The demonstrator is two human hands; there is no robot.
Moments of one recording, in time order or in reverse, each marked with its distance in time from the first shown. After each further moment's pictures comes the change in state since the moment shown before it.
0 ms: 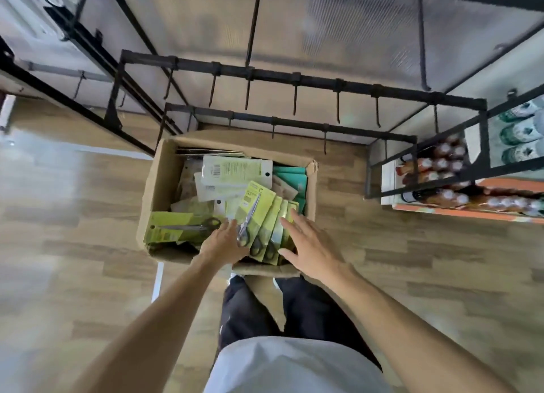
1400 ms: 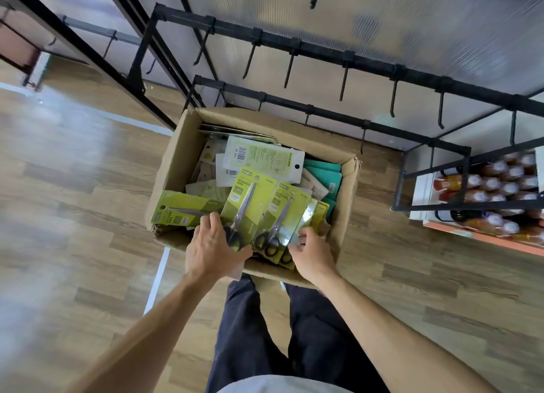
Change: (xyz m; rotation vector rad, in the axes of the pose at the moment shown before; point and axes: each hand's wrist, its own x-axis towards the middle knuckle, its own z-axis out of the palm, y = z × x) left_hand -0.015 -0.041 0.036 -0.157 0.488 -0.191; right_hand 0.053 -0.016 0.070 0.614 -0.044 0.403
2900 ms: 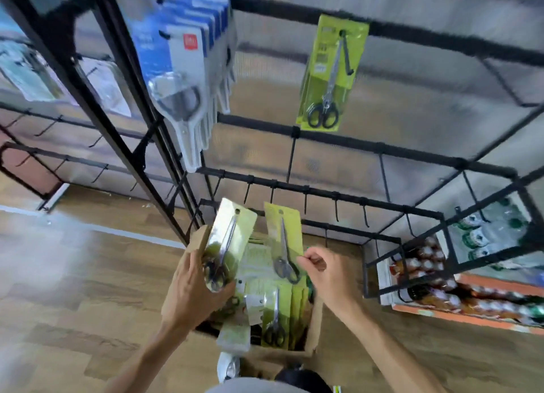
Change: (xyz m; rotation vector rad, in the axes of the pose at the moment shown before) left_hand -0.047 0.002 -0.199 -0.246 0.344 0.418; right_hand -0.164 -0.124 -0.135 0.219 0.508 -0.625
